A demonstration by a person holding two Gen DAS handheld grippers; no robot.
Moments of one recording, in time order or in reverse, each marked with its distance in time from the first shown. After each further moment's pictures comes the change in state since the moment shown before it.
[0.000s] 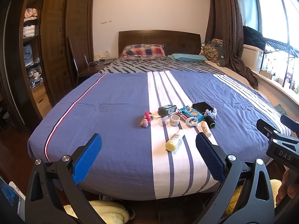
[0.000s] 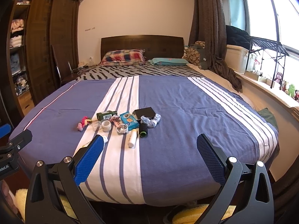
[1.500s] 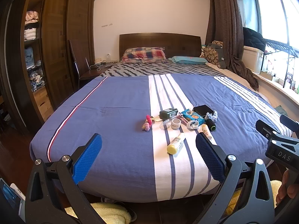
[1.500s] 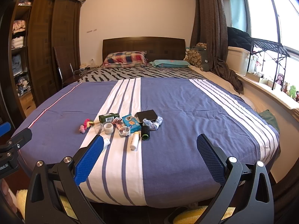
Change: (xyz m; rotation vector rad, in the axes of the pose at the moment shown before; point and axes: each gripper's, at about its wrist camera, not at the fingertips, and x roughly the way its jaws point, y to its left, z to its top) left arm -0.005 0.001 0.007 0.003 -0.018 0.007; right arm -0.004 0.000 0.004 0.003 -0.010 0.010
